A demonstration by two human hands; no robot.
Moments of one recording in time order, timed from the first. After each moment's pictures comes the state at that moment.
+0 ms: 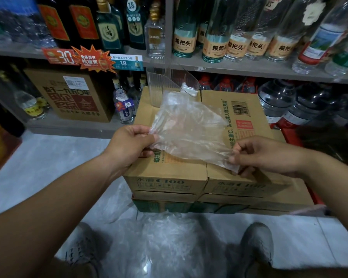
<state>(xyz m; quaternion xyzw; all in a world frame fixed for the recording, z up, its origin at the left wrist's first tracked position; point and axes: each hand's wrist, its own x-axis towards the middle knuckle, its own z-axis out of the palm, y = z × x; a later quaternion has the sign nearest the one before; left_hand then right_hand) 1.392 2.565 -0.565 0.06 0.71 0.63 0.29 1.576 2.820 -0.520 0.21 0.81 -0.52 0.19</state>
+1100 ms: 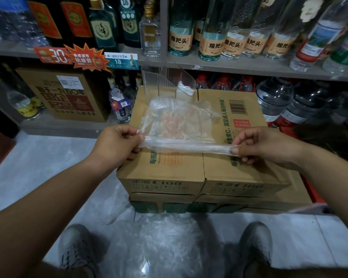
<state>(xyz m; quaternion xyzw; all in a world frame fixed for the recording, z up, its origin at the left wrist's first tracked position) 1.377 2.552 -0.574 0.12 0.81 0.54 0.20 1.567 2.844 -0.530 0.27 0.78 -0.55 0.11</state>
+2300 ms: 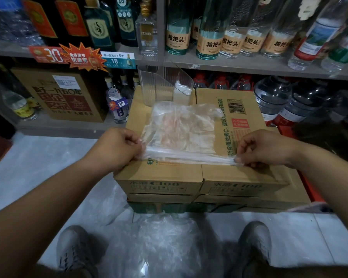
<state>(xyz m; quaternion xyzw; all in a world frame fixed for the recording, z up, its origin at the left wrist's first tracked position) 1.381 2.551 -0.564 0.17 0.87 0.41 0.24 1.568 2.850 -0.533 0.31 0.84 -0.40 0.17</state>
